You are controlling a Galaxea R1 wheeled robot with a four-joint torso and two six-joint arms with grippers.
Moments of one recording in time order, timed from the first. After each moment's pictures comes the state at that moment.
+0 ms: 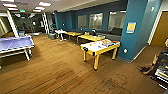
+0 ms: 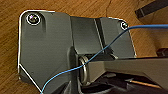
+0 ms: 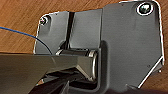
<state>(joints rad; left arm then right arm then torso) 1.52 2.94 -2.51 0.03 -0.08 0.02 -1.55 3.06 -2.69 -0.11 0.06 0.06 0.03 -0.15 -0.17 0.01</state>
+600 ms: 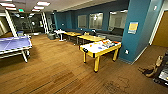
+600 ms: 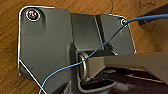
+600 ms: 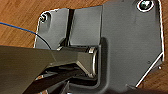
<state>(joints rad) 1.53 2.94 -2.51 0.03 -0.07 0.02 -1.55 3.06 -2.69 -0.11 0.06 0.06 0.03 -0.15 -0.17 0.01</state>
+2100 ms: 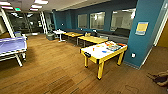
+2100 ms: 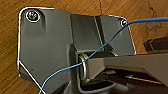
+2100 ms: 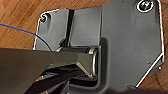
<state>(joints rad) 1.53 2.94 -2.51 0.03 -0.08 0.02 -1.55 3.06 -2.69 -0.11 0.06 0.06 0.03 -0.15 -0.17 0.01</state>
